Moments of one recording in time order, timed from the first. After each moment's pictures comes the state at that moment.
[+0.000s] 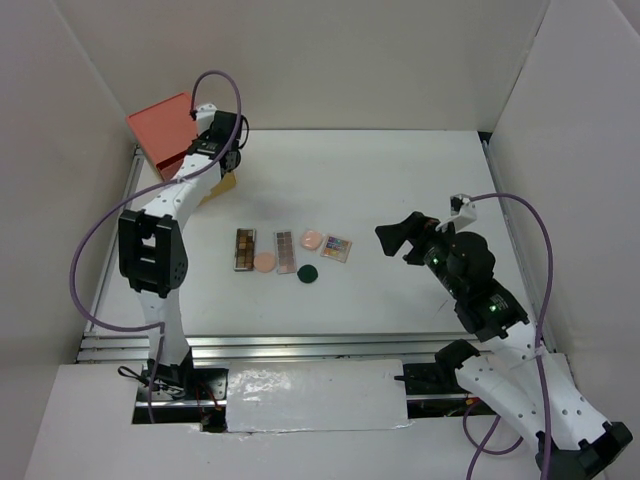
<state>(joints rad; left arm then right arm) -0.21 1.98 1.78 -0.56 -0.65 -0.50 0.47 0.62 0.71 -0.28 0.09 0.64</state>
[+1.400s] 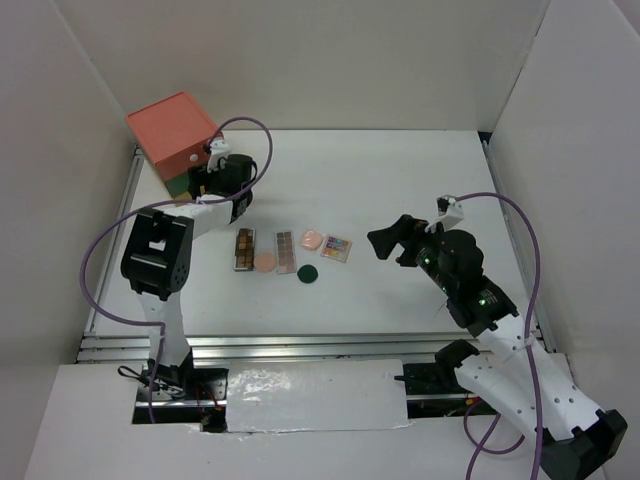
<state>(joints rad) -0.25 1.97 1.28 0.13 -1.00 -0.19 0.47 0.67 0.66 -0.22 0.03 0.63</state>
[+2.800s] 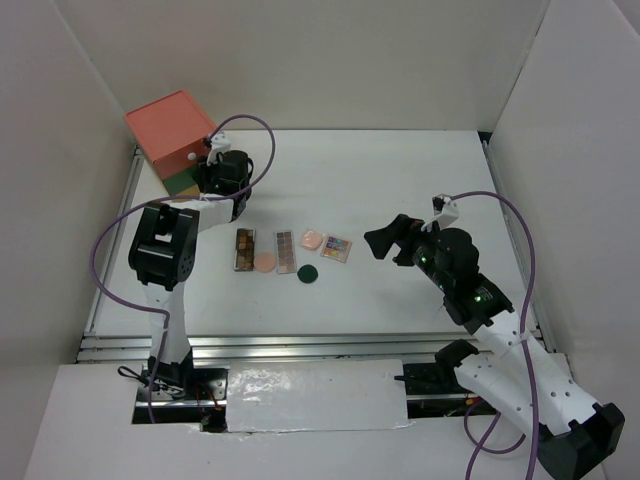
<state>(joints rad) -0.22 2.07 1.32 0.41 -1.03 -0.02 0.47 0.70 0.65 -0.19 0.01 0.63</state>
